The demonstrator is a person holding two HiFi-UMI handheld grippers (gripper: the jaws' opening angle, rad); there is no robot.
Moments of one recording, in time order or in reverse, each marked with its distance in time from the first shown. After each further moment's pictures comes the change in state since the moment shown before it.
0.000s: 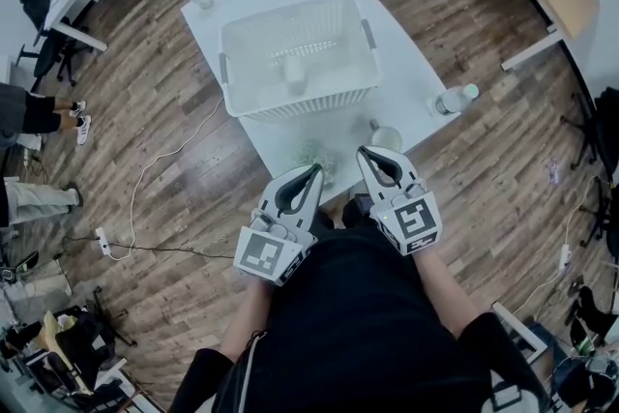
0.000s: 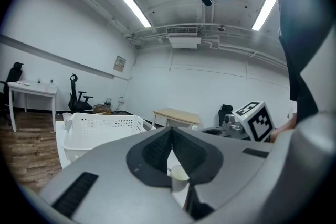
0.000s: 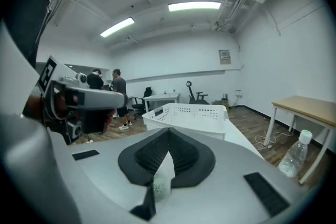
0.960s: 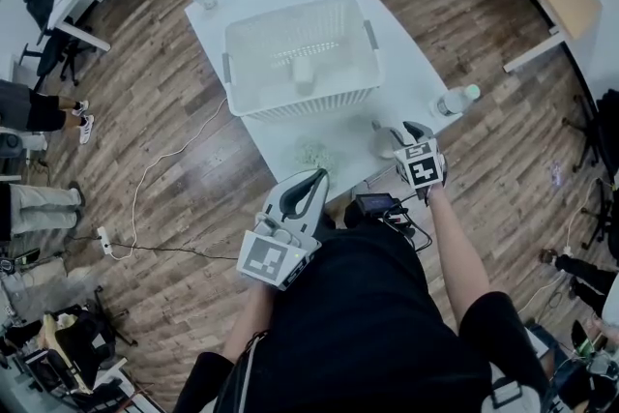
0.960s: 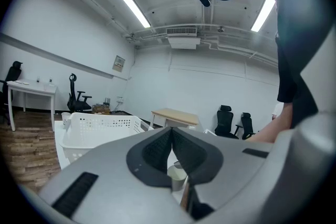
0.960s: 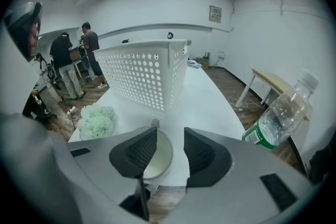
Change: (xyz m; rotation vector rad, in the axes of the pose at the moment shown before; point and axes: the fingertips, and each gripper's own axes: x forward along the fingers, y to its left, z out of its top) left arm -0.006 -0.009 0.001 -0.020 0.002 -0.010; right arm 0.033 -0.136 -0.173 0.043 0.534 -0.202
